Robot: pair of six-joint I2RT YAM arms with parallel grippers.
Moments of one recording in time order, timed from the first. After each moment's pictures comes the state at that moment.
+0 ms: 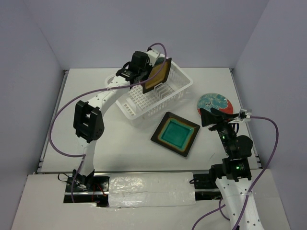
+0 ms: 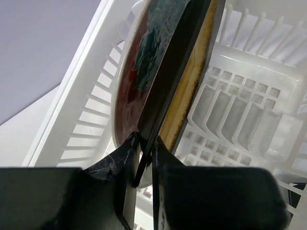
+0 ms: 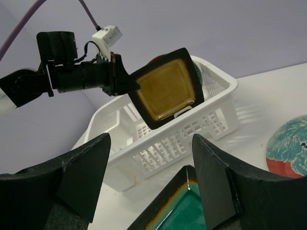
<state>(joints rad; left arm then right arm) -0.50 2.10 1.99 -0.38 -0.12 0.17 0.07 0.23 0.42 0.06 -0.17 0.57</state>
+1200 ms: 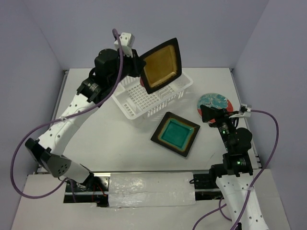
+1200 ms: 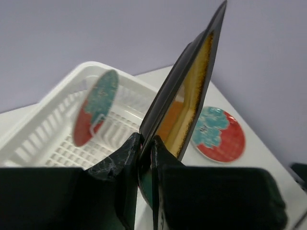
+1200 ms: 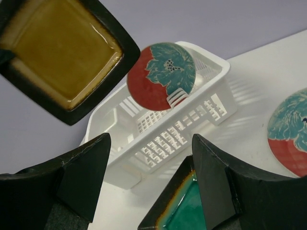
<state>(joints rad) -0.56 1.50 1.74 -0.32 -0.02 -0.22 0.08 0.33 0.49 -0.02 -0.13 0.65</state>
